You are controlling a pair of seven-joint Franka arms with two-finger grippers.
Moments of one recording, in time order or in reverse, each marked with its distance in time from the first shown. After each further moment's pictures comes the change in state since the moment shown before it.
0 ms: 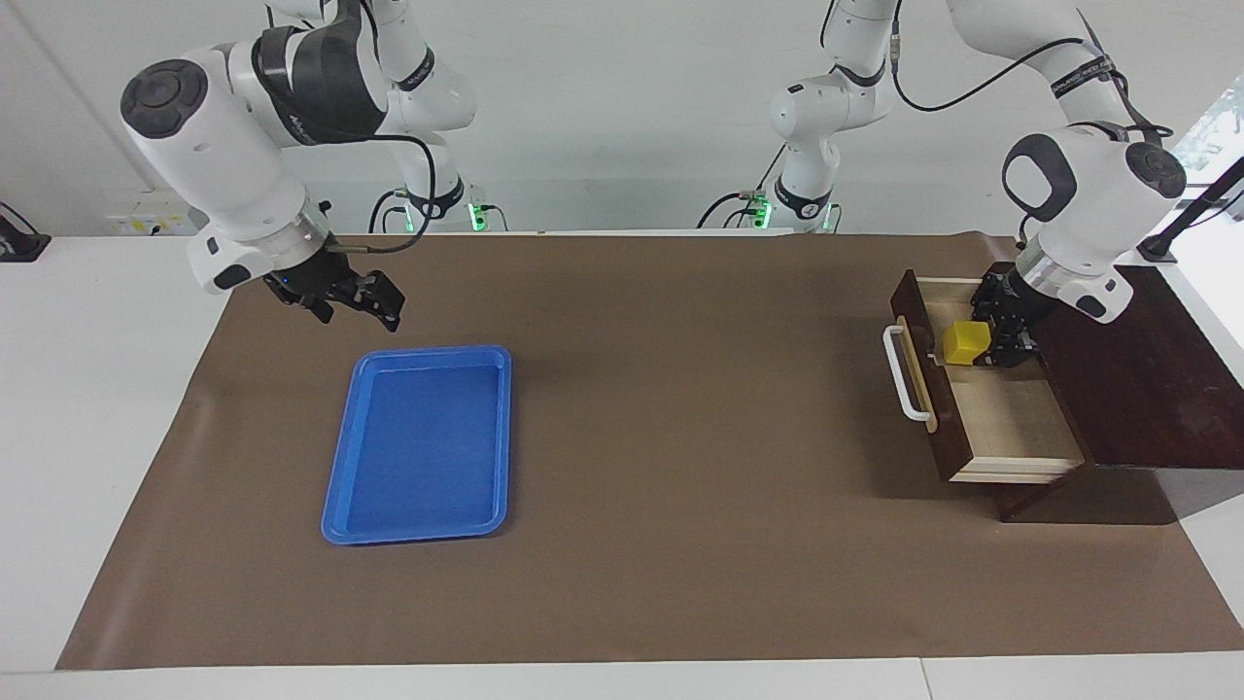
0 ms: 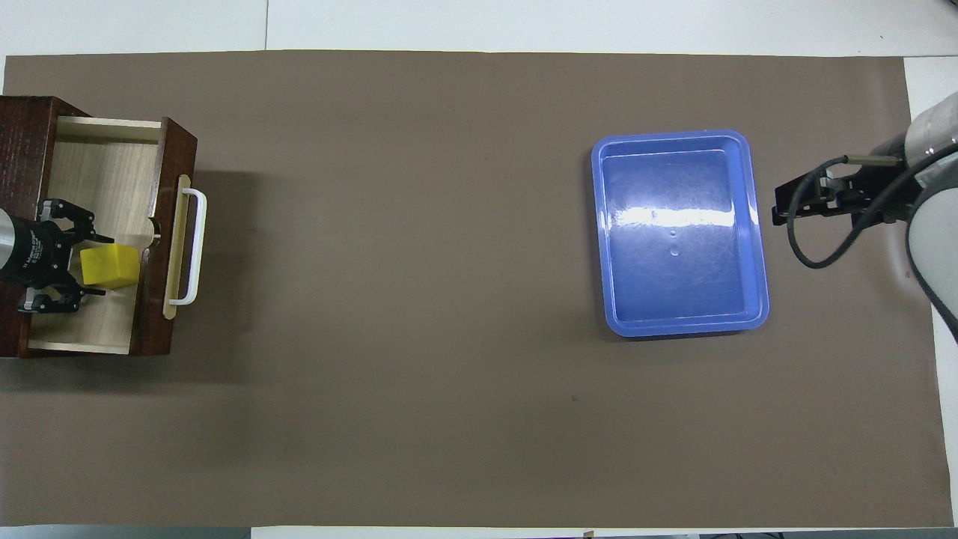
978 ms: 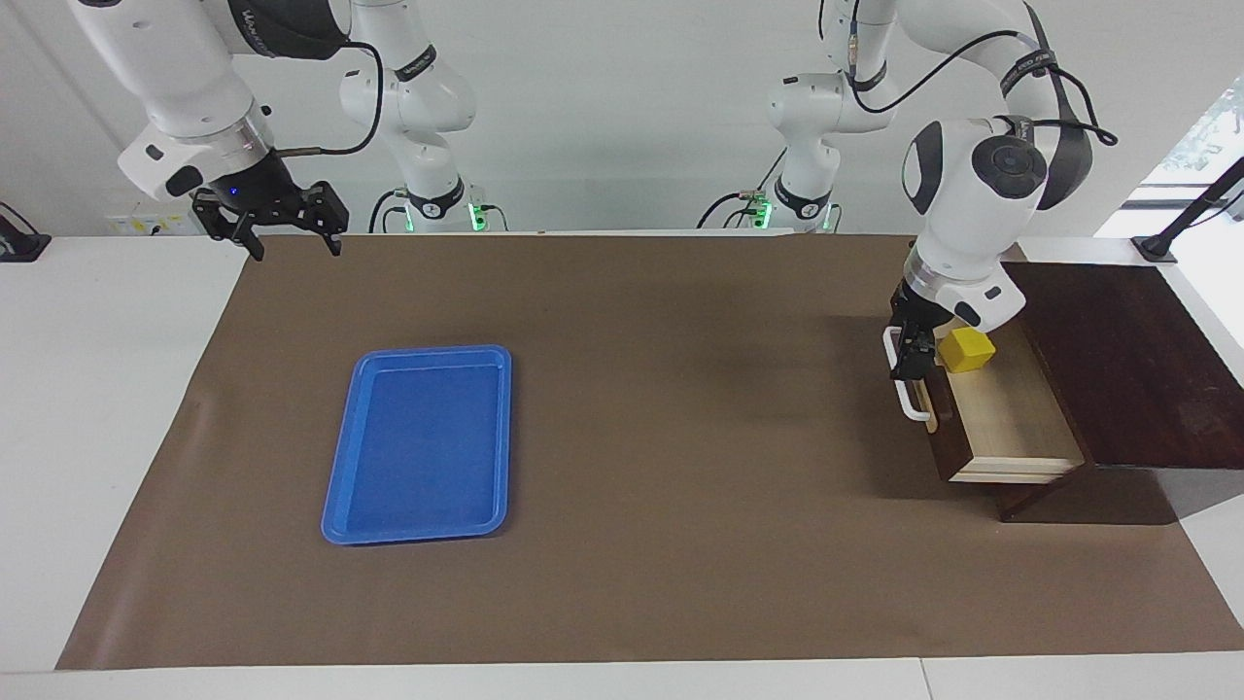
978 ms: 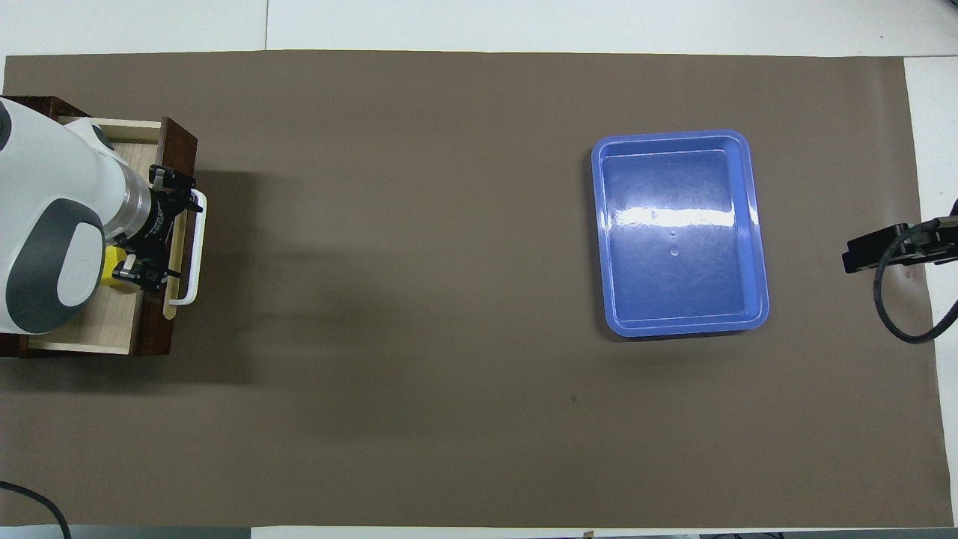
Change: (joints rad) left arm -0.279 0.055 -0.003 0.111 0.156 -0.083 -0.201; right arm -0.051 -0.112 0.000 -0.053 -0.056 -0.081 -0.143
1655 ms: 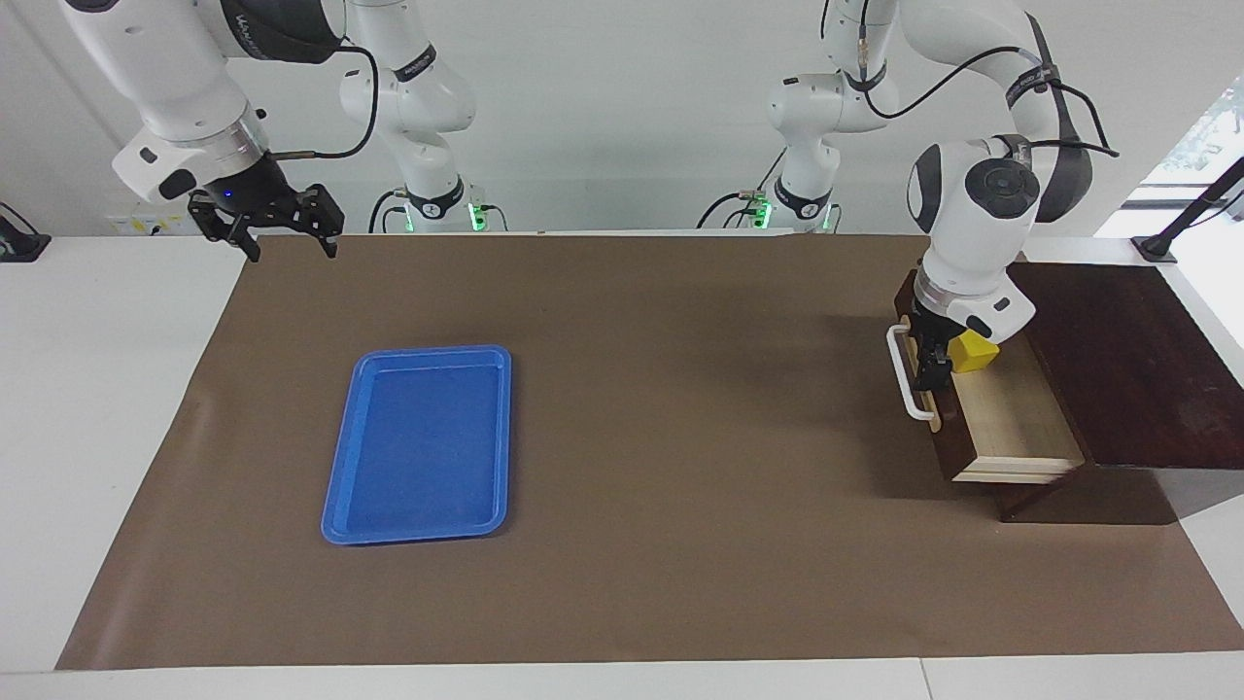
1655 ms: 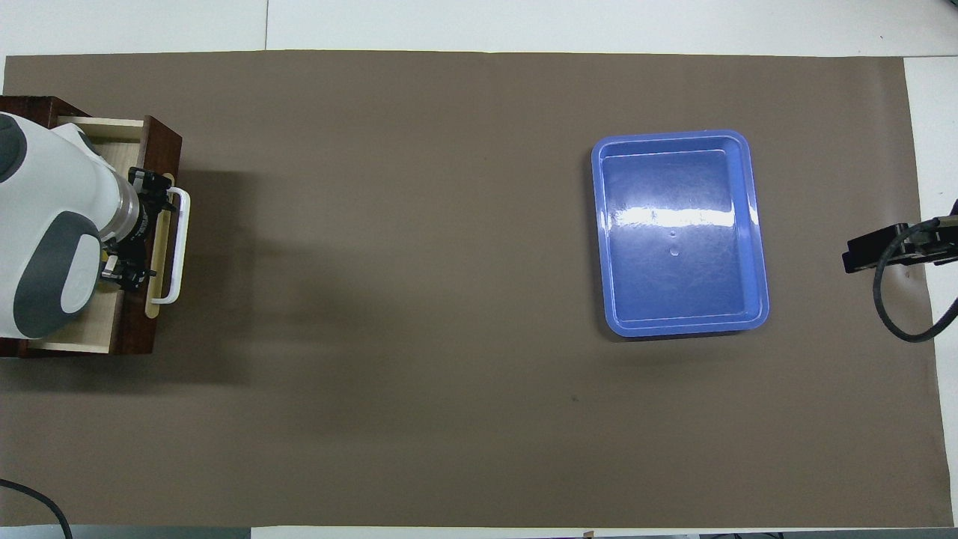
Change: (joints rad) left arm 0.040 -0.001 -0.002 -0.035 0.126 0.055 -0.048; right arm -0.001 0.000 0.000 -0.002 0.000 0.002 0.007
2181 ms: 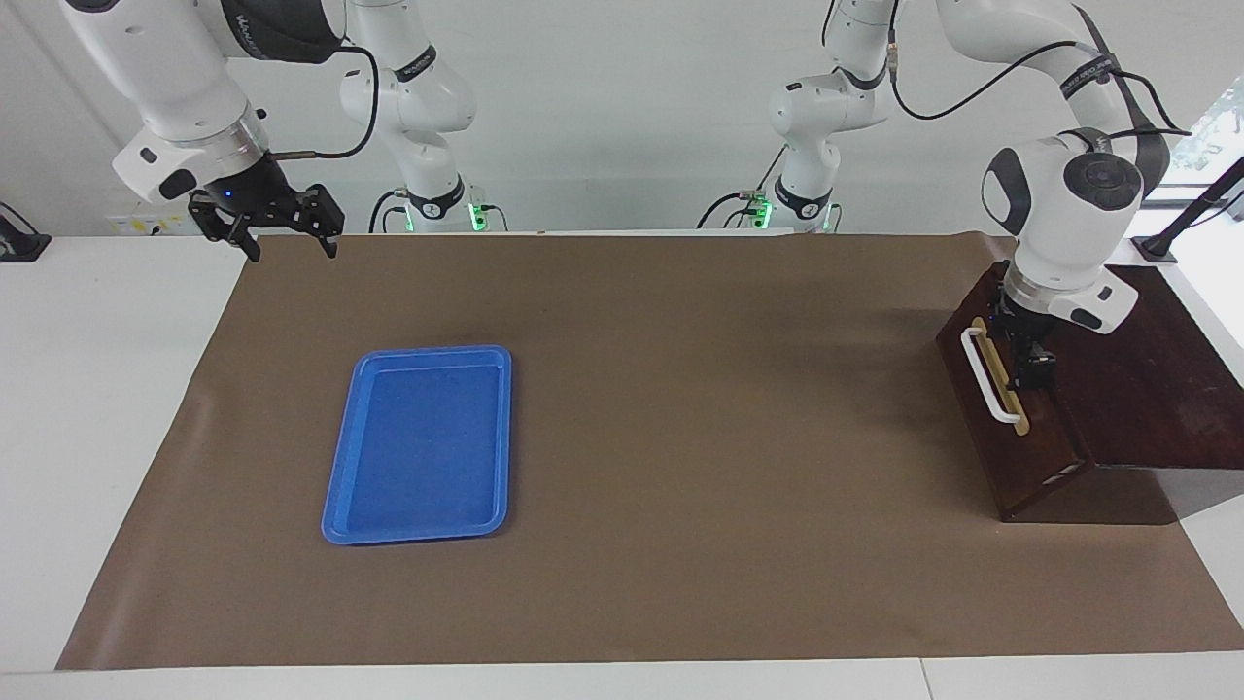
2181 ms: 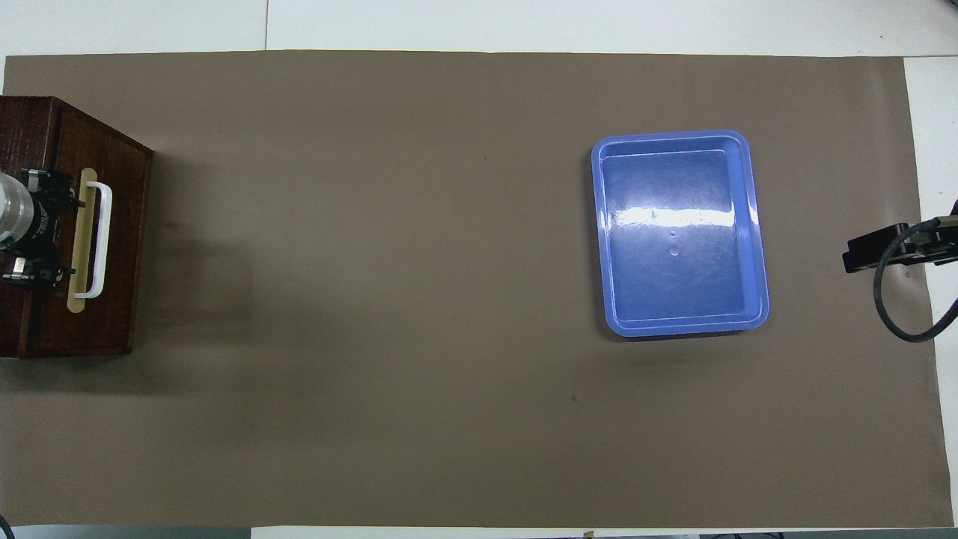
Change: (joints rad) left arm 0.196 0.001 0.002 -0.012 0.025 0.088 0.025; right arm 0.000 0.000 0.000 0.000 0.000 0.000 0.000
